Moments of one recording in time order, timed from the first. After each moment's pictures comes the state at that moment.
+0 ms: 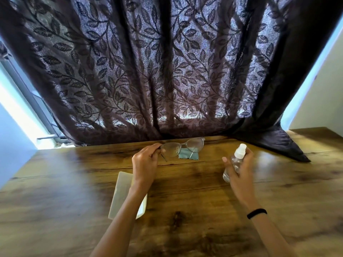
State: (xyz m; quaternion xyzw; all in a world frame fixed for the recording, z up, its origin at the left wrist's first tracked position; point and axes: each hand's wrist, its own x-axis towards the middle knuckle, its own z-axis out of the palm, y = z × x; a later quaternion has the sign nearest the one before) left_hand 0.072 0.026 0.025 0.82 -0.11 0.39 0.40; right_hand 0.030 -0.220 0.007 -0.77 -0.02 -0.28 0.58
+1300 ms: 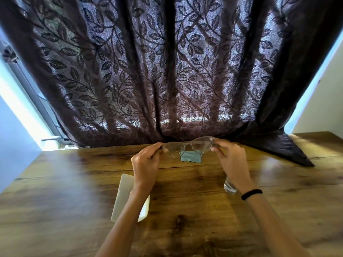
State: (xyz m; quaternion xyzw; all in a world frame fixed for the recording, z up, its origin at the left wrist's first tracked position) left_hand 0.059 0.023 0.044 0.76 -0.14 0.45 0.46; right_hand 0.058 -0.199 0.062 -0.88 -0.08 -0.32 0.34
